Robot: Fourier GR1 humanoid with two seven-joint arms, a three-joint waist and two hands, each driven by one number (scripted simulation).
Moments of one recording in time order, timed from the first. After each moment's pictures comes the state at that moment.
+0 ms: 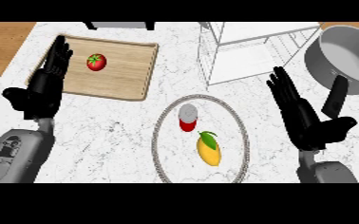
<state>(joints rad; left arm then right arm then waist) -0.31 0.41 -0.08 -1.36 0.18 0.23 -0.12 -0.10 -0.29 0.17 -1.55 -0.29 -0.12 -0.03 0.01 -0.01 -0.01</state>
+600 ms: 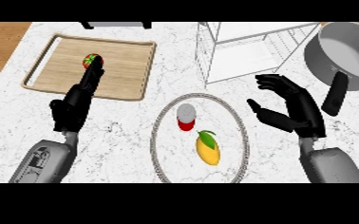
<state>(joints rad) -0.25 0.33 -0.19 -1.36 0.14 0.18 -0.07 -0.19 -0.33 0.18 -1.45 -0.15 -0.18 0.00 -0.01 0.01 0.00</state>
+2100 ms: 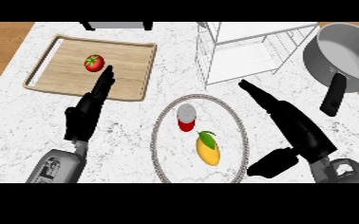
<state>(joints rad) -0.19 0.27 -0.22 -1.42 0.07 0.16 0.00 -0.22 -0.56 0.43 -1.83 0.17 0.09 0.39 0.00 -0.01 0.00</state>
